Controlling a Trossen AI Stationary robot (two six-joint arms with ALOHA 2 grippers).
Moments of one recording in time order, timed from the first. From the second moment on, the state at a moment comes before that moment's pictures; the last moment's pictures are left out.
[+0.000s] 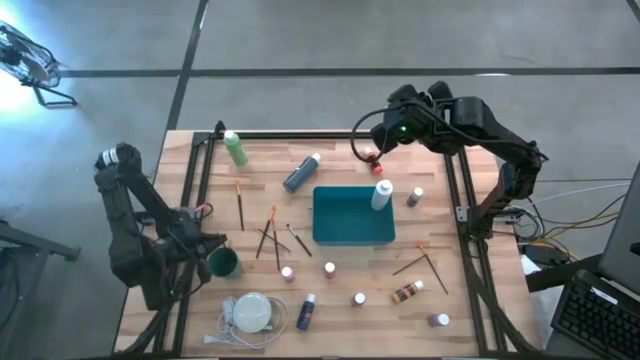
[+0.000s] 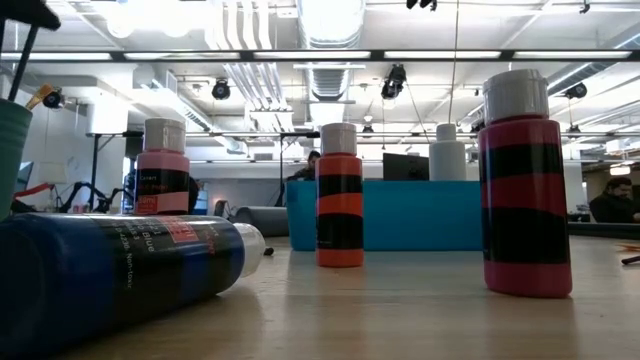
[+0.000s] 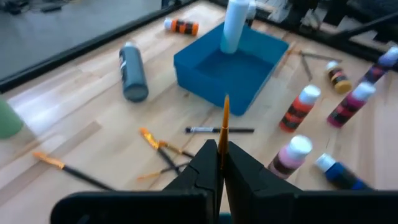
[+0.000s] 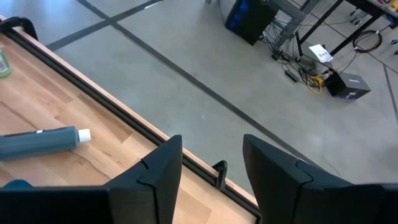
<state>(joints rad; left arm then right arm) -1.19 1.13 0.96 -1.54 -1.02 -1.97 -0.14 1.67 2.23 -1.53 0.86 0.46</state>
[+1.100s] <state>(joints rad) -1.19 1.13 0.76 -1.25 -0.95 -1.96 -0.14 1.67 2.22 -1.53 0.87 0.46</state>
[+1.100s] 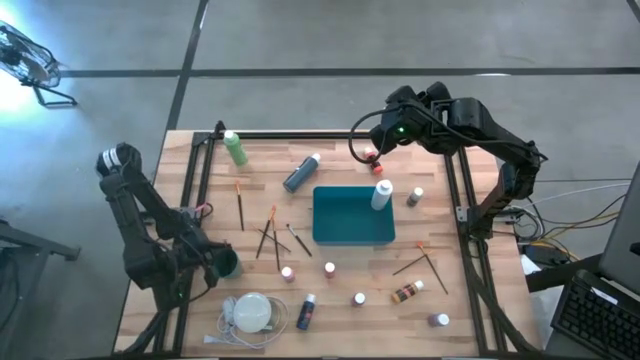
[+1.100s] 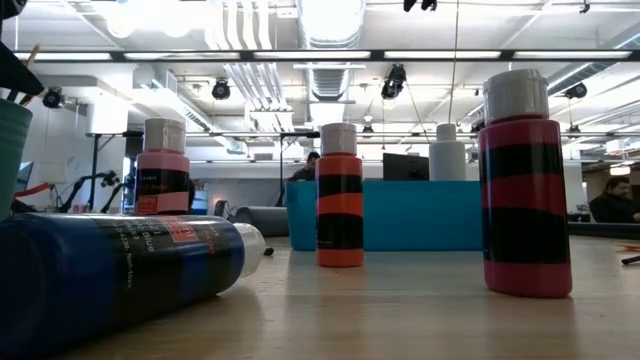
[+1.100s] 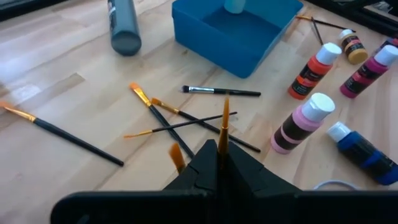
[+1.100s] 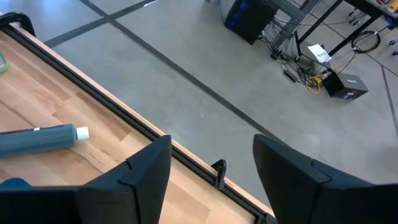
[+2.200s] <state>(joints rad) -1.19 1.06 0.87 -1.23 -0.87 -1.84 -0.14 1.67 2.22 -1.53 0.87 0.45</state>
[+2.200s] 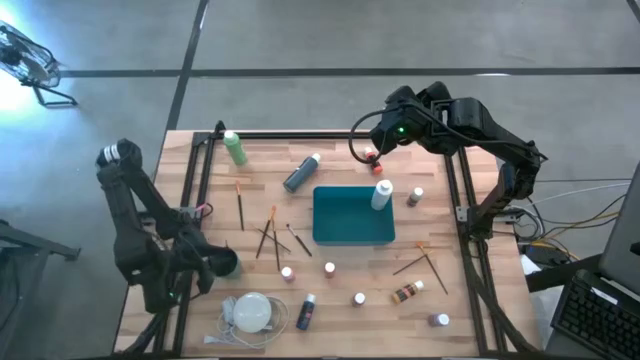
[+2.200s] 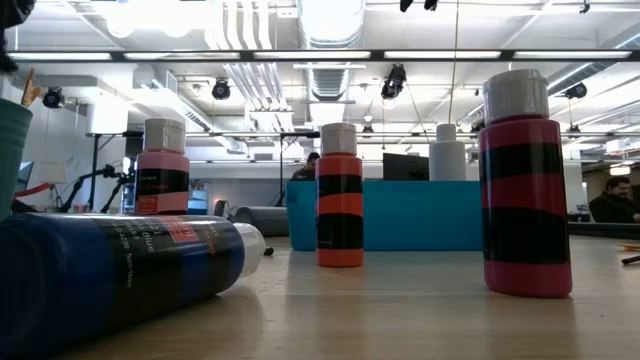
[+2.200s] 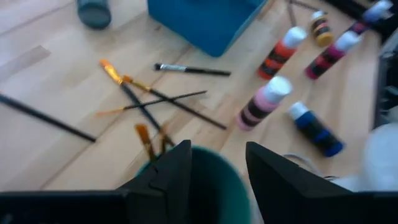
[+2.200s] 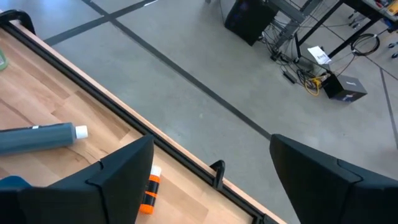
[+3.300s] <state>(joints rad) -0.41 0.91 1.39 -1.57 -0.51 -0.65 -0.14 1.67 2.20 -1.40 0.85 0.44</state>
